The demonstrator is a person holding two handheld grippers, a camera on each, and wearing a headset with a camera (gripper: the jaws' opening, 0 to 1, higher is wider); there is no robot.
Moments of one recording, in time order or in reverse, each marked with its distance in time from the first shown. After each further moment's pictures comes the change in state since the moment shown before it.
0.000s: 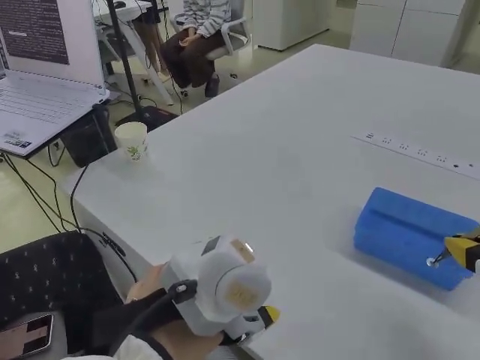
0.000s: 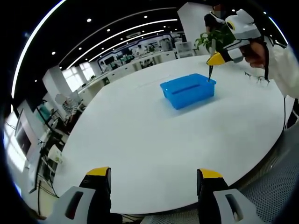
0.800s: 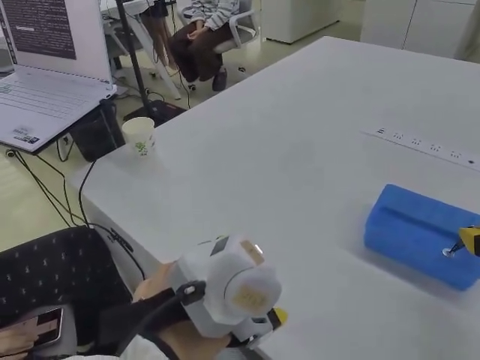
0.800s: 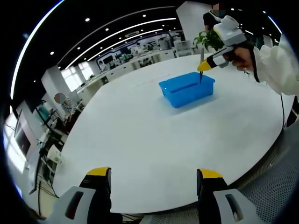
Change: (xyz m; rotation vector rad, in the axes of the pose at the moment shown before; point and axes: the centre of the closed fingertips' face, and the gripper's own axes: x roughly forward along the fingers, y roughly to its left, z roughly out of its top) left arm -0.001 -0.002 -0.003 0.006 0.010 -0.007; right arm 0.047 -0.046 -0.025 0.024 0.050 -0.080
